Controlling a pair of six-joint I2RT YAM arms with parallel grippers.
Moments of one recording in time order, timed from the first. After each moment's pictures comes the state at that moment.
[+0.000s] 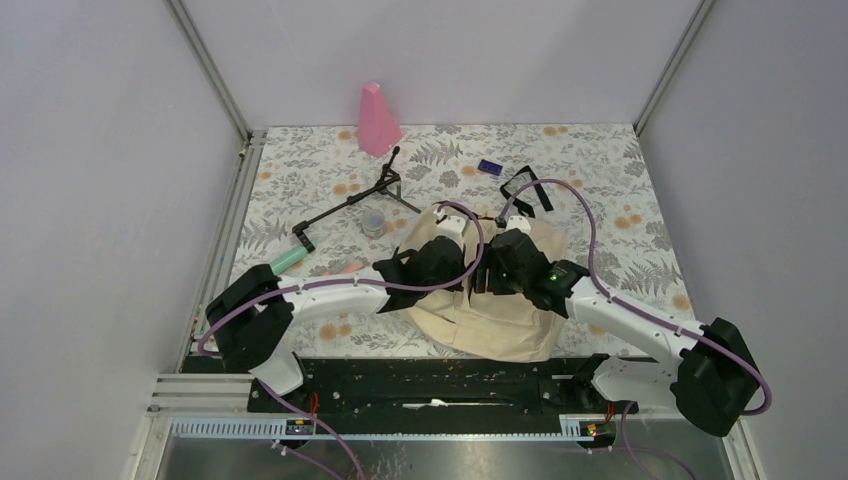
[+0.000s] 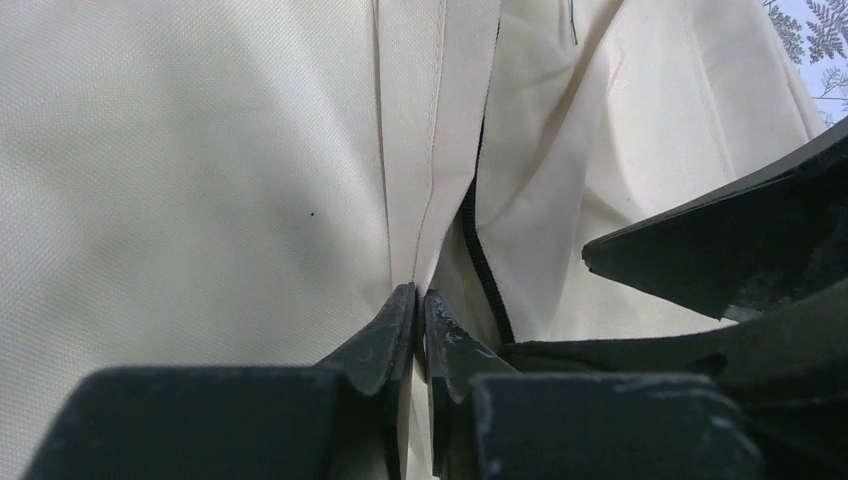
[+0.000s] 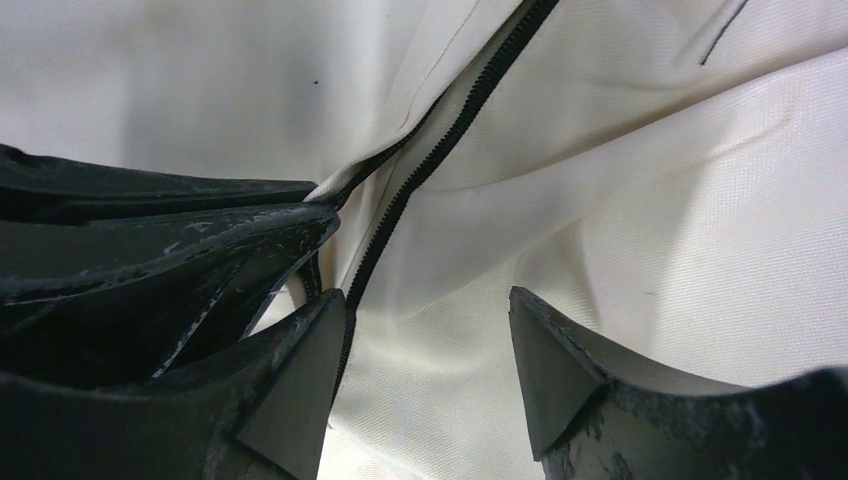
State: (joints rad) left arm -1.03 1.58 0.94 0.02 -0.28 -0.56; right arm 0.75 1.17 0.72 -0.39 0.18 0.64
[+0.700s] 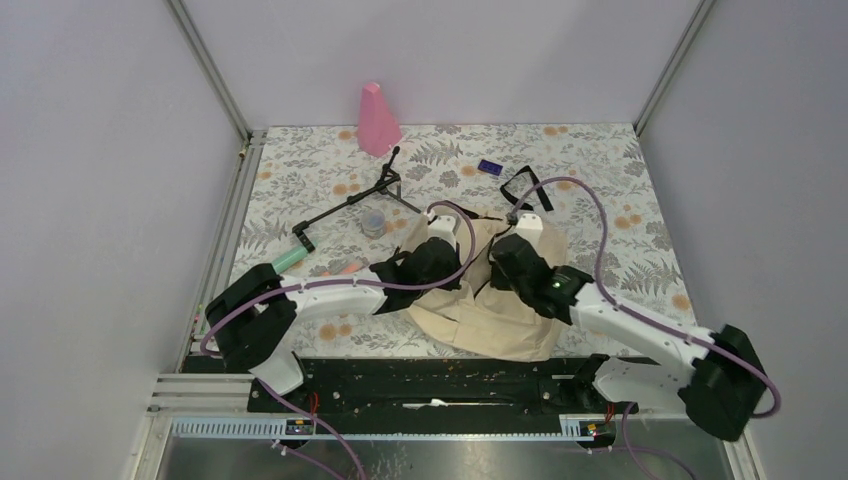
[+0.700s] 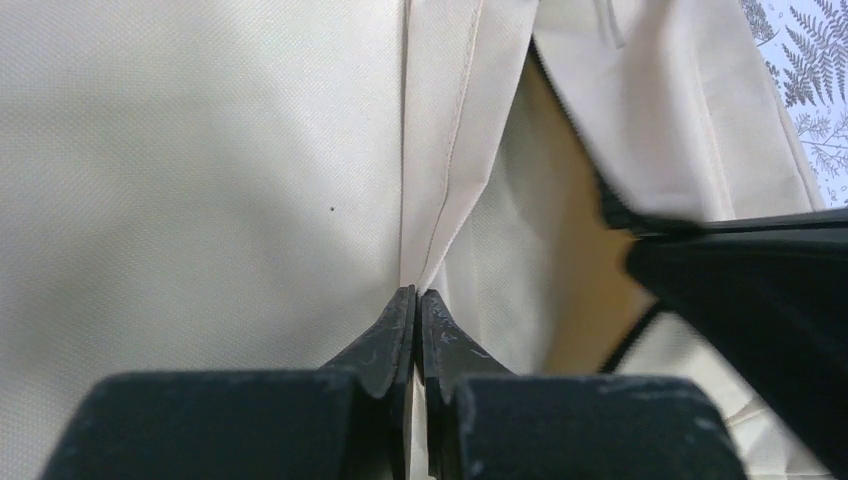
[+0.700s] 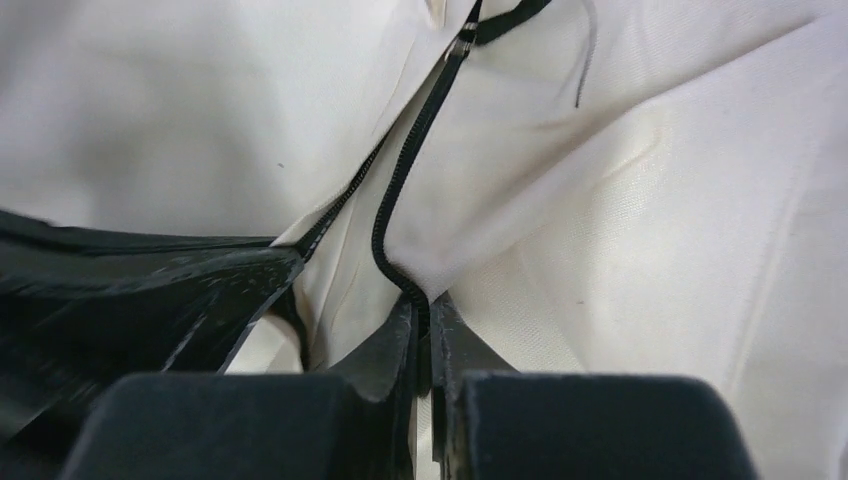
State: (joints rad) left arm -1.00 1.59 0.88 0.11 -0.26 -0.63; right arm 0.81 1.17 0.73 -0.38 0.43 0.69
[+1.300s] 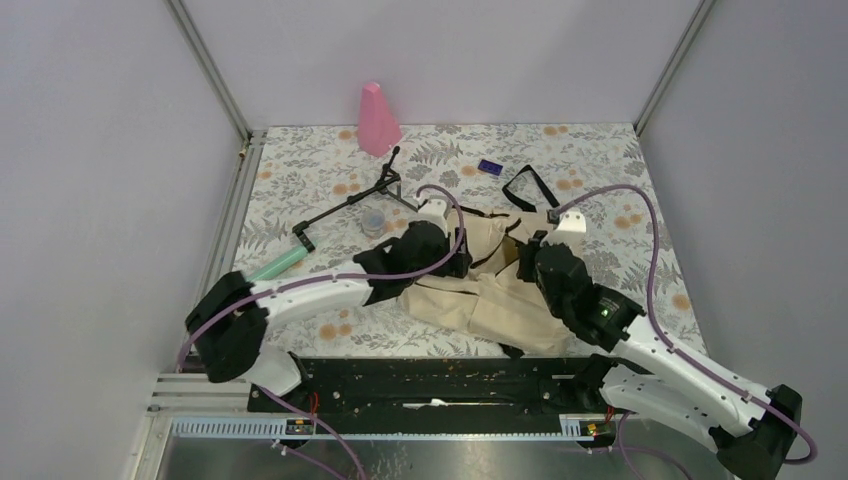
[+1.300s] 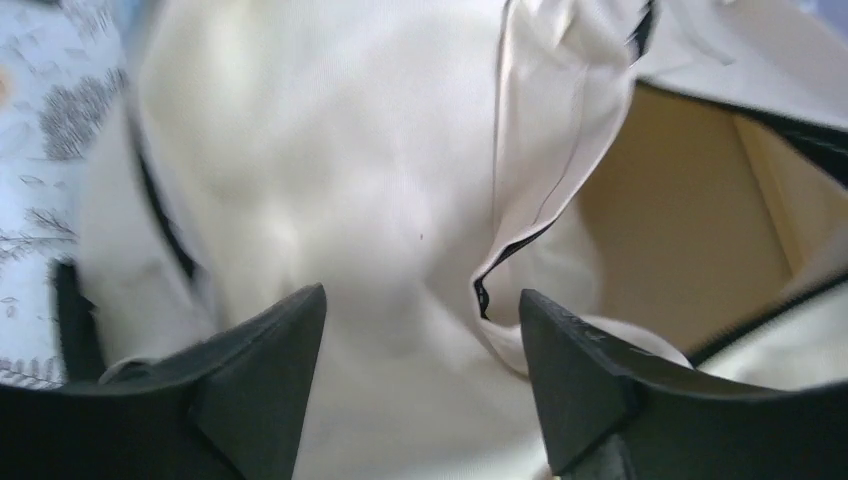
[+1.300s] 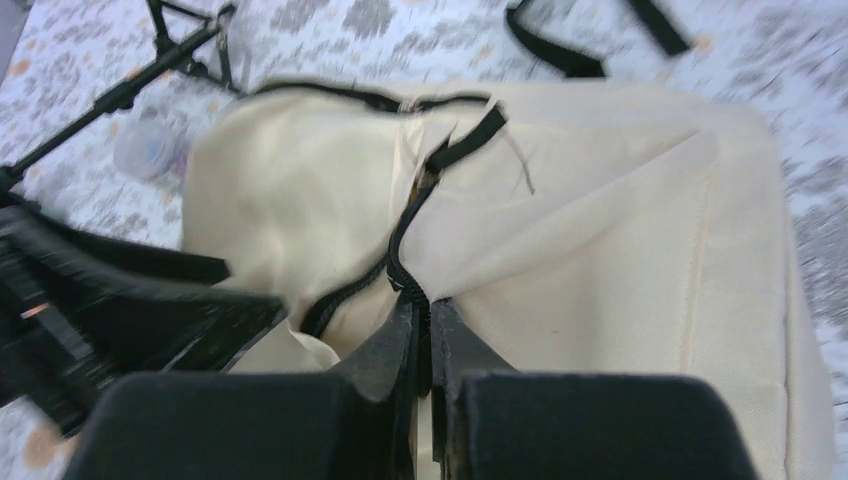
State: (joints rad) left arm -0.96 1.53 0.92 0.01 -0.25 -0.62; right arm 0.81 0.75 0.61 -0.31 0.59 0.58
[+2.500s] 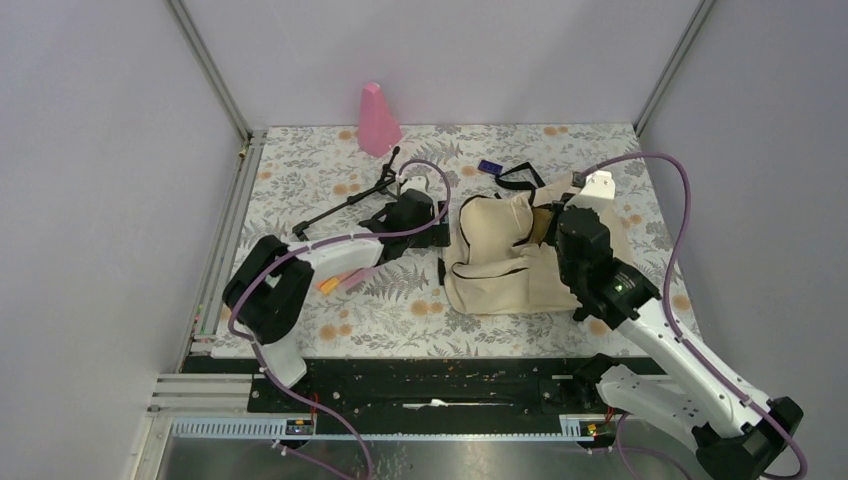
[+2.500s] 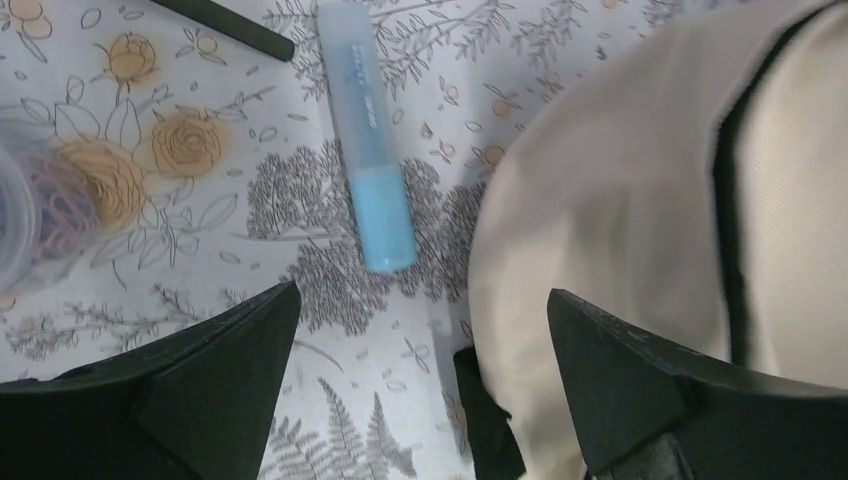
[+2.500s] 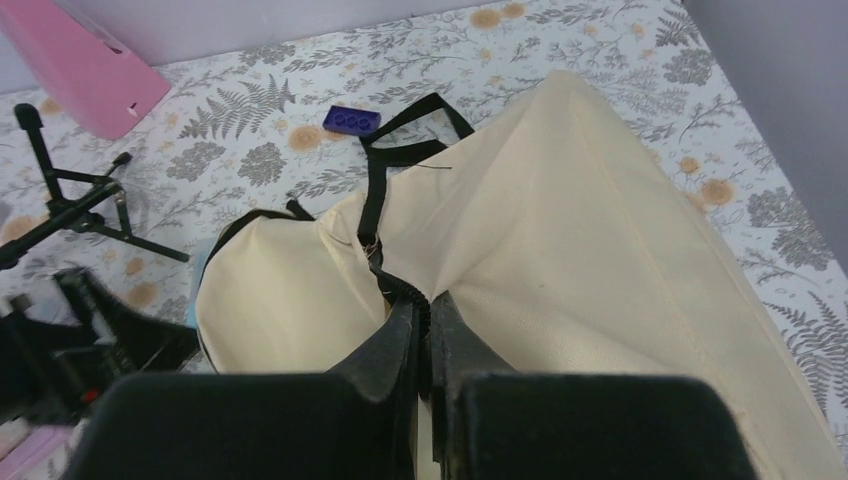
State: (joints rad) left arm -0.71 1.71 1.05 -0.06 -0.21 -0.57; right arm 0.62 0.89 0.89 -0.33 0.71 0.31
